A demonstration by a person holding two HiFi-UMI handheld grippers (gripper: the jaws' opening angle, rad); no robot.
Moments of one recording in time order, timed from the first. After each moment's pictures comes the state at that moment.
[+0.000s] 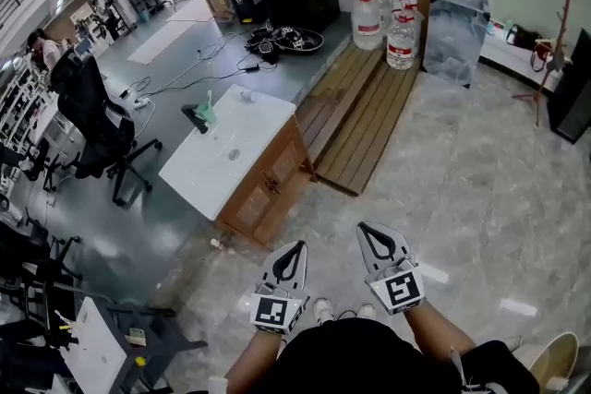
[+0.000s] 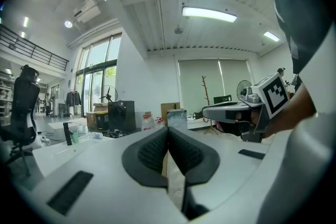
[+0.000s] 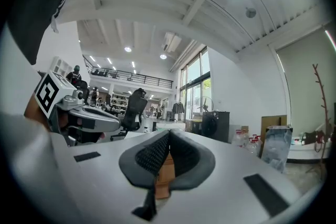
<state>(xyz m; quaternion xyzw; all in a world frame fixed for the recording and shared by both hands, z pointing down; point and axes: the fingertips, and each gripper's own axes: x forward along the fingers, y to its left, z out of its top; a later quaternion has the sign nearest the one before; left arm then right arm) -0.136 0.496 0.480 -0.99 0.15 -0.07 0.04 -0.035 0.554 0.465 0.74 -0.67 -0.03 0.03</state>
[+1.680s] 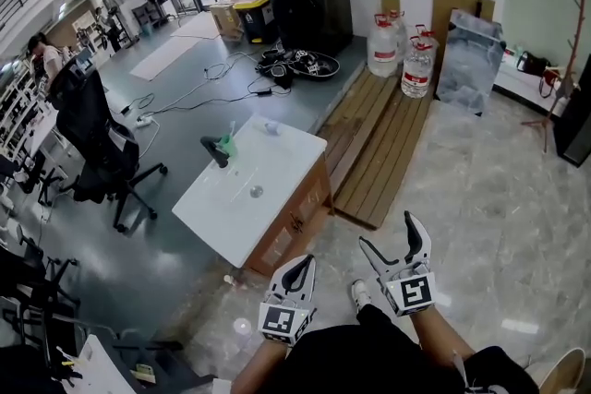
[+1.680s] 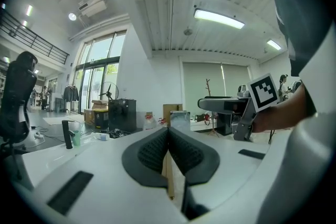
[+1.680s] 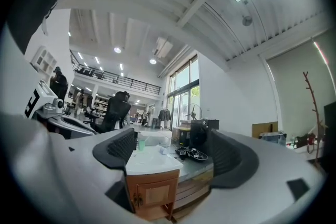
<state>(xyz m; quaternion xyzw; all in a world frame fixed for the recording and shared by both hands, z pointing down) -0.149 0.284 0.486 -0.99 0.13 -0.06 0.02 -0.010 0.350 0.435 0.80 -0.60 -0.08 -0.02</state>
